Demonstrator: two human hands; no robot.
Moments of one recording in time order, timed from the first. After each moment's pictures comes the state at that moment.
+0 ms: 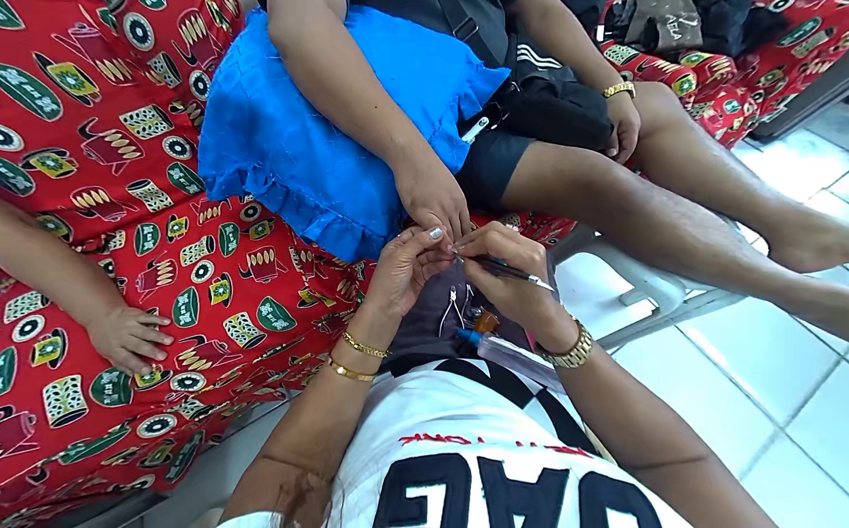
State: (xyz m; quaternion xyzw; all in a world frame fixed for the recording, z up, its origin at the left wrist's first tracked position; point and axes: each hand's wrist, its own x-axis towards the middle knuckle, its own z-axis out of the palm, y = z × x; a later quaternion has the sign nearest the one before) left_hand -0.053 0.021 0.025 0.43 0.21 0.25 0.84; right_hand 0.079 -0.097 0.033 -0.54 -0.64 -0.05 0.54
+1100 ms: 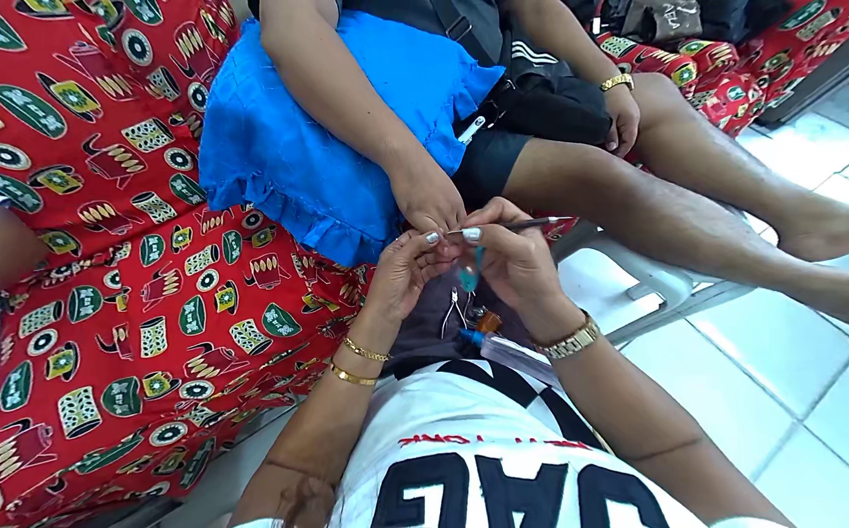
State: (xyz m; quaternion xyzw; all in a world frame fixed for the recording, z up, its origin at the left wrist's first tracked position) left_hand -0.050 0.025 0.021 0.41 0.20 0.26 0.85; right_hand 0.063 -0.092 0.057 -0.40 -0.37 0.35 0.76
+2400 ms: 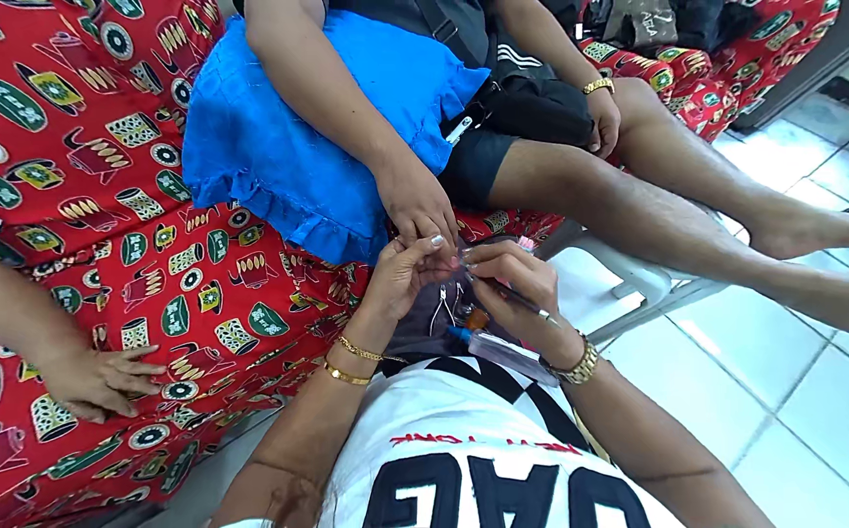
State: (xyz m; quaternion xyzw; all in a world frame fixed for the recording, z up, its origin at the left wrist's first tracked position) left_hand -0.045 0.009 0.029 0.45 0.23 0.23 0.84; right_hand 0.083 -0.127 0.022 -0.52 -0.65 -0.12 0.54
